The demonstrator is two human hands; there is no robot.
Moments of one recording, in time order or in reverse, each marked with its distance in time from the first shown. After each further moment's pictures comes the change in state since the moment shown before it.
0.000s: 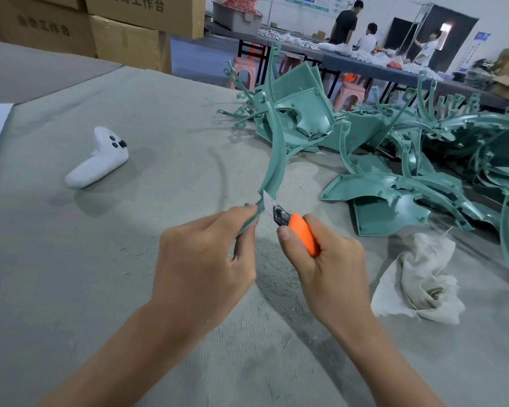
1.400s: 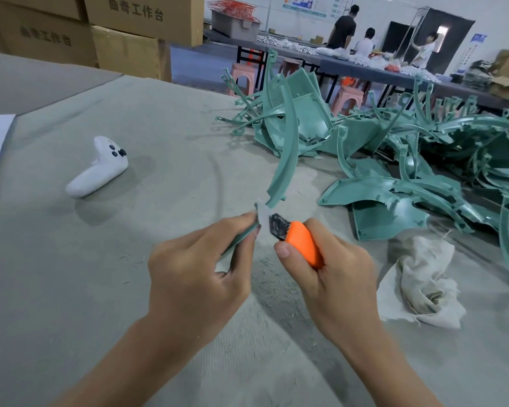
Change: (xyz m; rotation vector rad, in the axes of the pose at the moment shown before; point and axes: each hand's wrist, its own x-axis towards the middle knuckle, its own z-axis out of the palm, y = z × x) left_hand -0.003 0.003 -0.004 -0.075 0.054 -0.052; right_hand 0.000 -0.010 -0.015 -0.091 0.079 -0.191
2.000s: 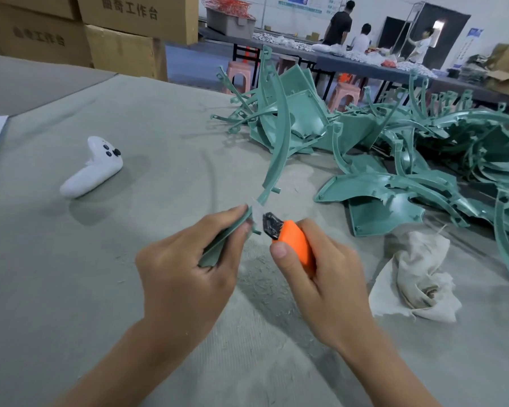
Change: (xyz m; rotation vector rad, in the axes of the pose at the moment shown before) left_hand -0.001 0.003 0.001 -0.120 0.002 -0.095; right_hand -0.008 0.003 0.001 0.152 -0.106 0.055
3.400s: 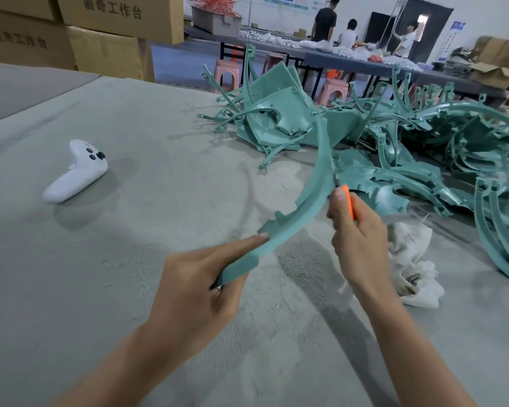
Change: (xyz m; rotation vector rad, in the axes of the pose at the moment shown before) left_hand -0.020 -0.012 0.008 -0.210 -0.353 0.140; right_hand 0.018 0.059 -0.017 0.282 0.236 0.422
